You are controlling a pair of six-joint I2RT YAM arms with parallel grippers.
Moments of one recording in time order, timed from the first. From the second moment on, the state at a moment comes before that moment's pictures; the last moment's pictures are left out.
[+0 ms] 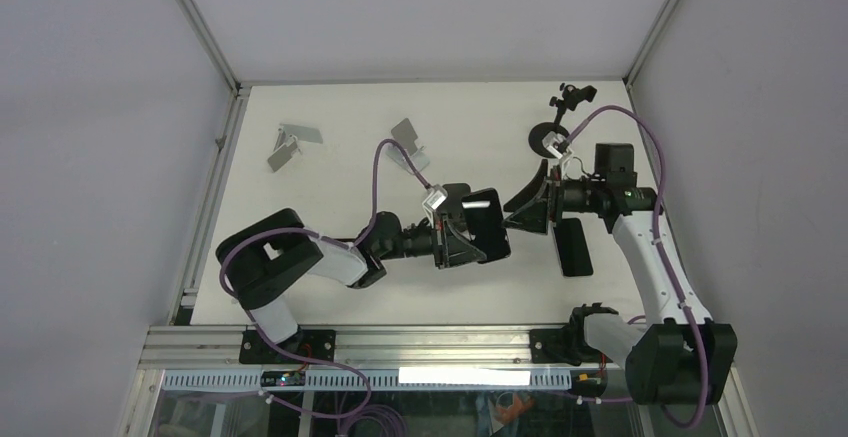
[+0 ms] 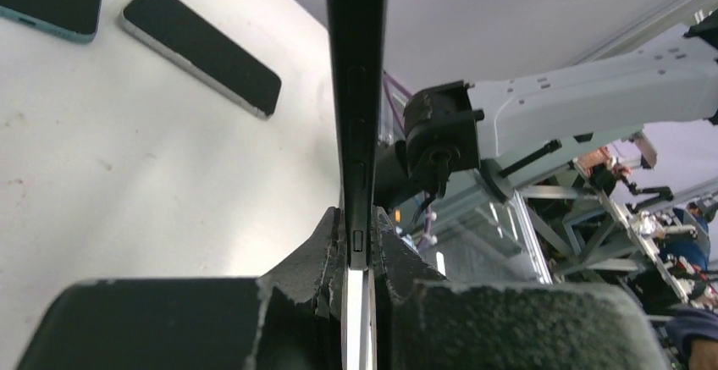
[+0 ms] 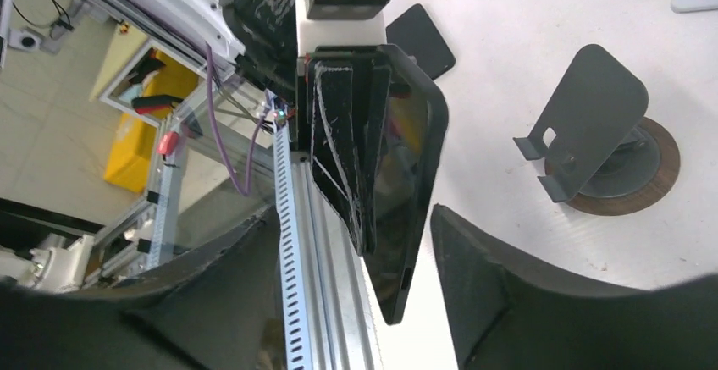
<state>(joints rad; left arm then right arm) -0.97 1.73 0.52 1.32 0.41 -0.83 0.02 1.07 0.86 -0.64 -1.39 -0.23</state>
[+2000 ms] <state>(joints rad) -0.78 0.88 0.81 -0.37 -0.01 0.22 0.30 1.62 1.30 -0.52 -1.13 -0.48</state>
